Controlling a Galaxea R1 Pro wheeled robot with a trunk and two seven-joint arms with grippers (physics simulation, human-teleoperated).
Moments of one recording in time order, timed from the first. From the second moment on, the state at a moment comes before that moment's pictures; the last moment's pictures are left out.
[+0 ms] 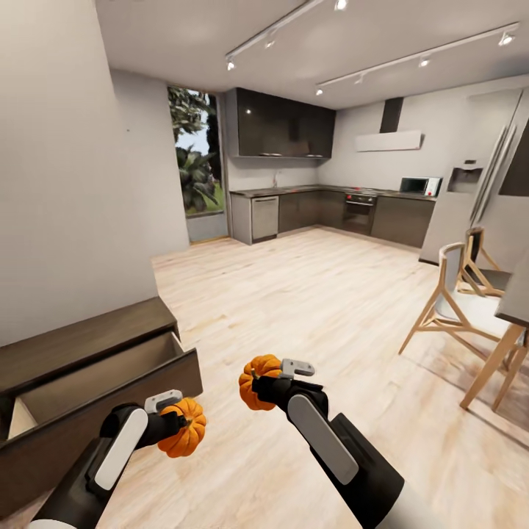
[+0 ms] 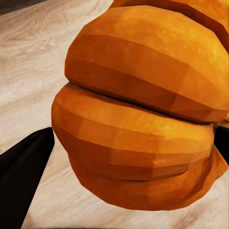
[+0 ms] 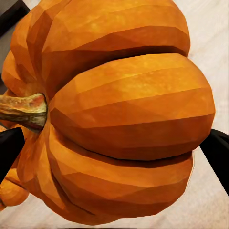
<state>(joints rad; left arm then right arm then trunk) -0.41 0.11 -0.10 -1.17 0.73 0.91 0.49 -0.55 0.07 0.65 -1.35 -1.04 0.61 -0.85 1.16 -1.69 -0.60</state>
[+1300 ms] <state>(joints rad) -0.41 0.11 -0.09 -1.16 0.72 0.91 0.49 -0.55 0.07 0.65 -1.35 -1.02 0.61 -0.85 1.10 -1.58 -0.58</state>
